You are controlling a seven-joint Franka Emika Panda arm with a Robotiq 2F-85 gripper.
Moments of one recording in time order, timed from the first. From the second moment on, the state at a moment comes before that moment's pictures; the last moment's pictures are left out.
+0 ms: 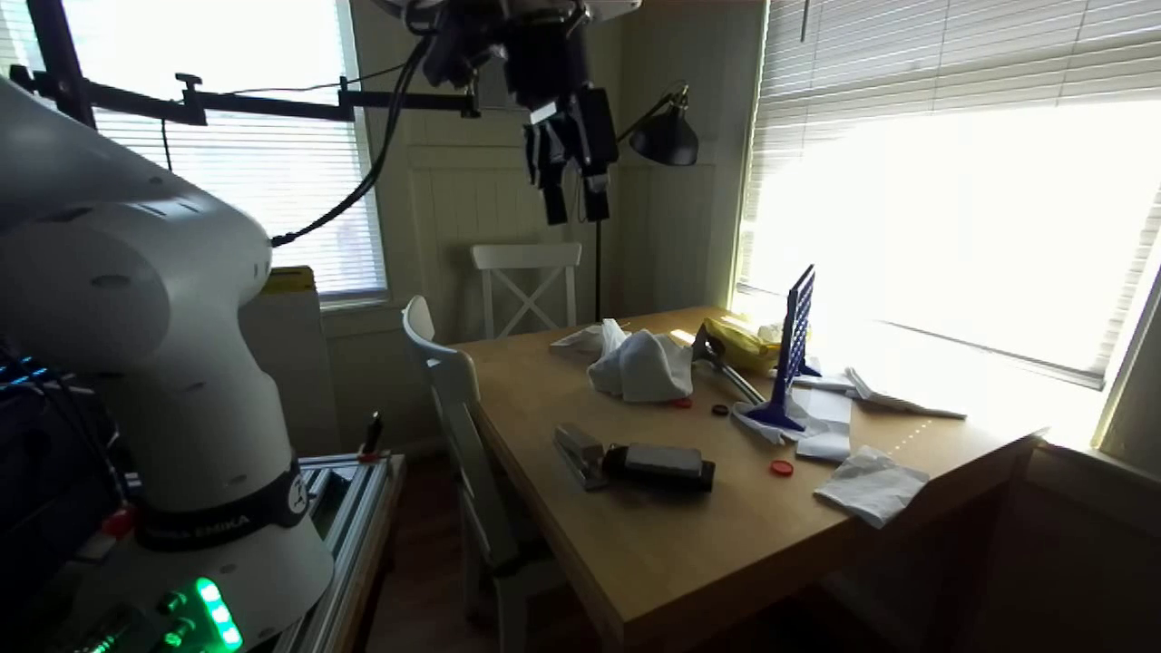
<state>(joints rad) 0.12 -0.83 0.06 -2.60 -0.08 1.94 -0.10</state>
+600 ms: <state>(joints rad) 0.32 -0.46 0.13 -2.46 -0.06 2.30 -0.29</state>
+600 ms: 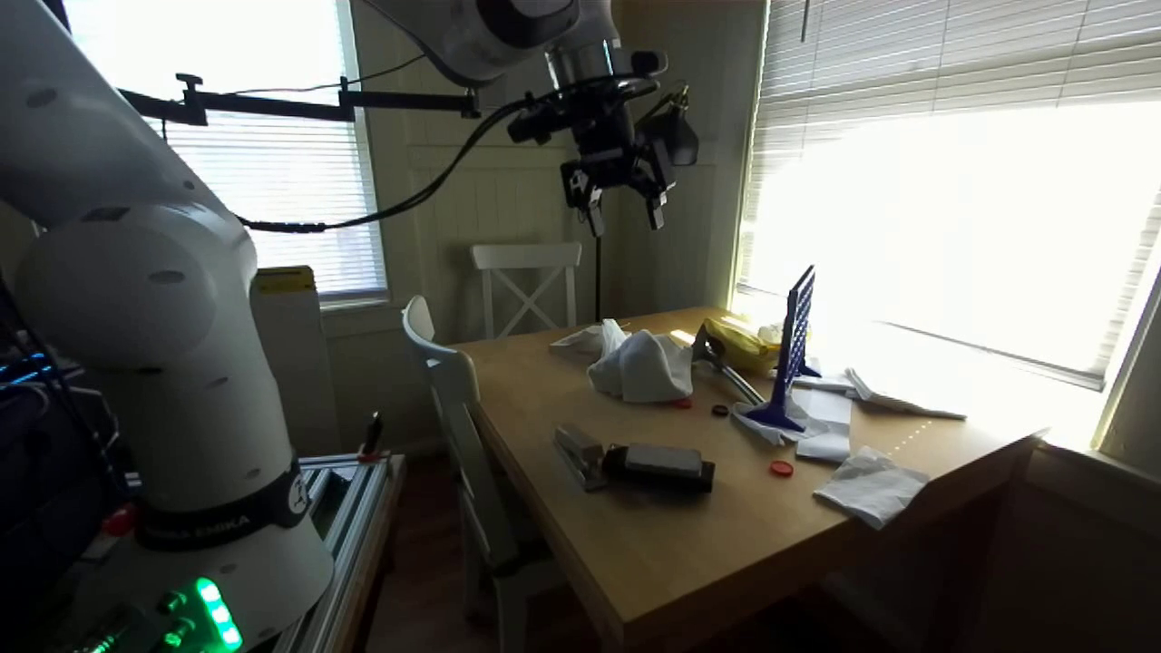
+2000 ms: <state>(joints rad) 0.40 0.12 0.20 -2.21 0.28 2.58 -0.64</state>
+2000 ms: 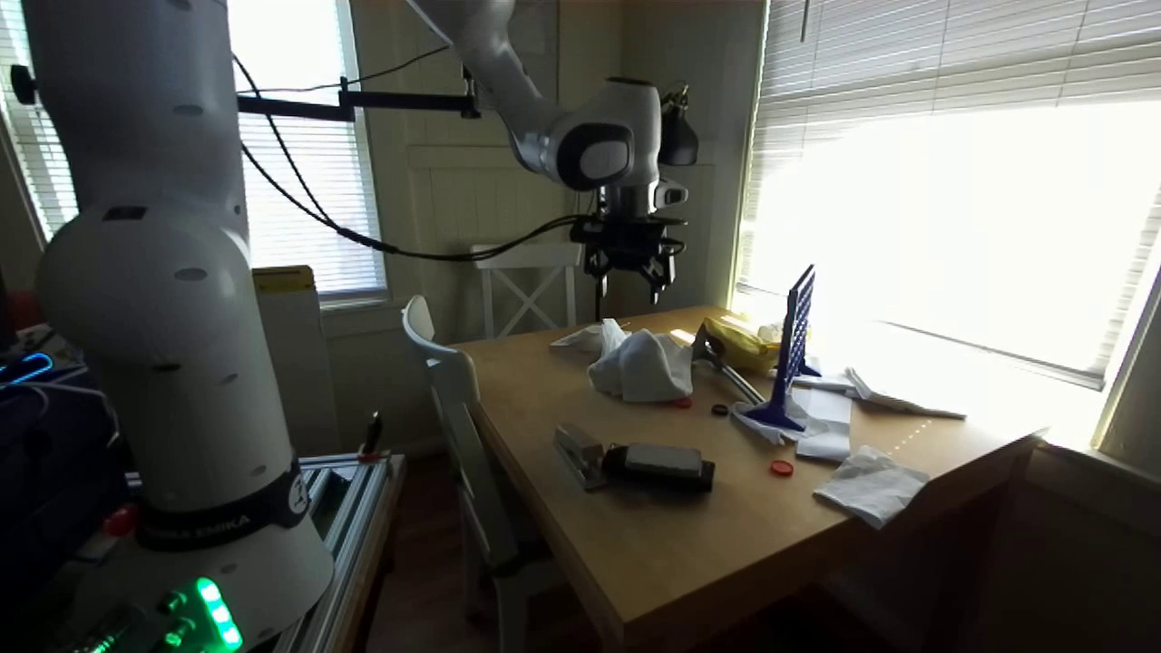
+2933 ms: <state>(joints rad) 0.33 0.52 0.33 -1.82 0.20 2.57 -0.68</state>
